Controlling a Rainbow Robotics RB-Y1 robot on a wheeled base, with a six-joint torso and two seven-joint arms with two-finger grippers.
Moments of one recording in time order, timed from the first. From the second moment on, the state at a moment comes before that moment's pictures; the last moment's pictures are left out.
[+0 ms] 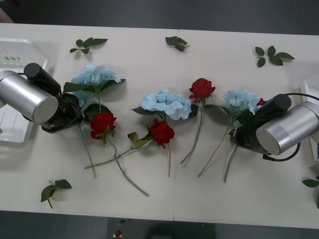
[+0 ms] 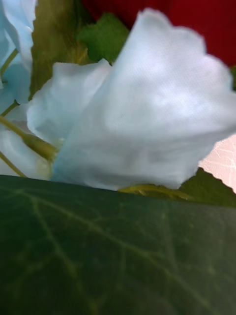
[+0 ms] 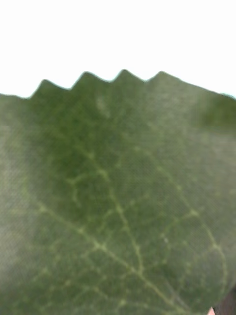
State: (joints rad) right arm -0.30 -0.65 0.38 -1.70 -0.46 1.35 0.72; left arm -0.60 0.86 -0.62 -1.46 0.78 1.18 -0.63
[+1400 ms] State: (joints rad) right arm -0.31 -0.67 0.38 -1.78 -0.44 1.44 0.72; left arm -0.65 0.86 -0.74 -1.40 0.75 1.13 -0.63
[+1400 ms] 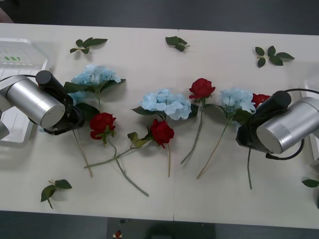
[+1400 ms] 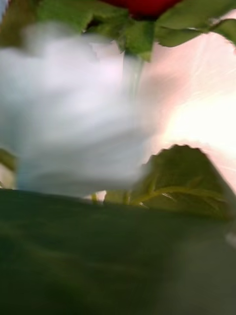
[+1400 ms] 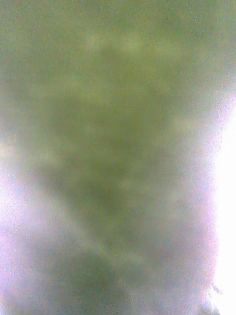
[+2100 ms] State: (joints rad) right arm -0.31 -0.70 -0.05 -2.01 -0.54 1.76 0.81; left arm -0.65 0.90 -0.60 -1.50 0.72 1.26 -0.64
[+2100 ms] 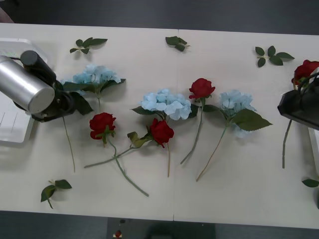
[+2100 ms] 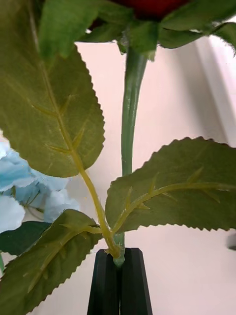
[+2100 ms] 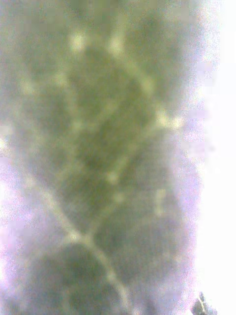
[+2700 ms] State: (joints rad) right arm -0.31 -0.70 -0.48 -1.91 -0.55 1.86 1.26; left arm -0.65 1.11 -0.28 -1.50 0.72 1.30 -1.03
